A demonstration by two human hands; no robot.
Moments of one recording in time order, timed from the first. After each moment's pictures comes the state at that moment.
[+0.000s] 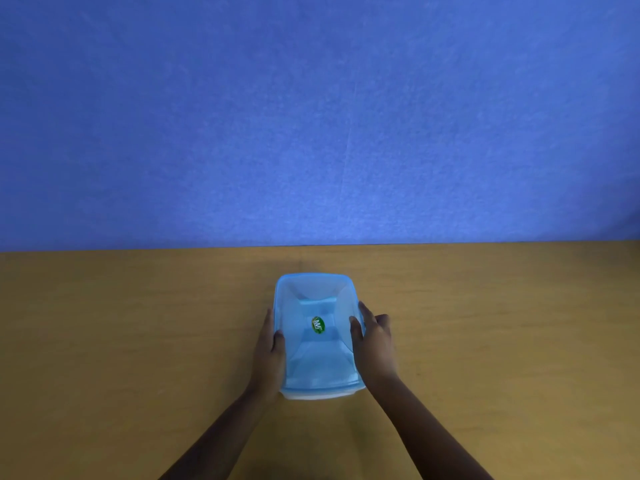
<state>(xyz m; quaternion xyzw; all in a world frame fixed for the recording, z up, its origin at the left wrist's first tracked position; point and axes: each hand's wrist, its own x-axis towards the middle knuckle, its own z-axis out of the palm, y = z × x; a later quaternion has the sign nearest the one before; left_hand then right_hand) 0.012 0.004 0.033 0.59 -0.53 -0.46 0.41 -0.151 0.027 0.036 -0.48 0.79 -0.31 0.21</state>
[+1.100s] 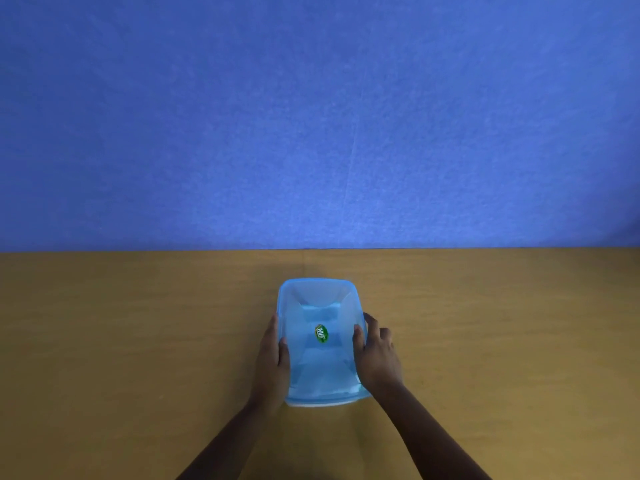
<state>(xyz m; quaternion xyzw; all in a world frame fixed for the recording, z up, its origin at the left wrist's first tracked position) 0.014 0.007 0.023 0.60 -0.60 -0.38 0.38 -0.154 0.026 0.024 -0.49 0.80 -0.25 0.24</state>
